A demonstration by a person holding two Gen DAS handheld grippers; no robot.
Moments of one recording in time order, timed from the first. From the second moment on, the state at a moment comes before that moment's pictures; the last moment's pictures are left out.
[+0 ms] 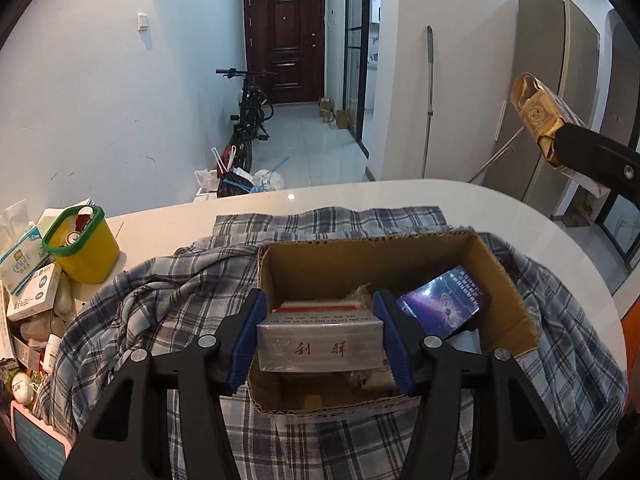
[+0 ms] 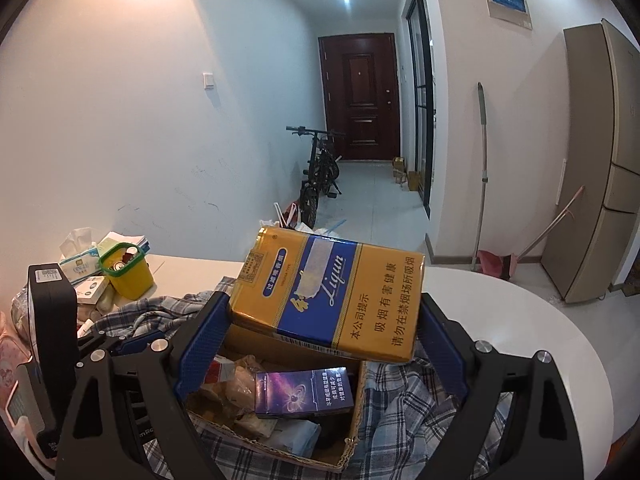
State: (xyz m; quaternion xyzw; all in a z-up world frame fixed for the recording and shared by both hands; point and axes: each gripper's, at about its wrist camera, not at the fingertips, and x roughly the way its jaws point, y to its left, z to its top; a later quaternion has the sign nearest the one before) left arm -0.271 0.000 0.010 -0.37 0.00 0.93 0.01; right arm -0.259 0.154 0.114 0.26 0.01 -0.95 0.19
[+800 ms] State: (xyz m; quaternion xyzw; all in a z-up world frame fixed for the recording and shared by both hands) left arm -0.283 -0.003 -0.008 -0.40 0.01 0.92 0.00; right arm -0.271 0.156 0.105 0.28 0.01 -0.94 0.19
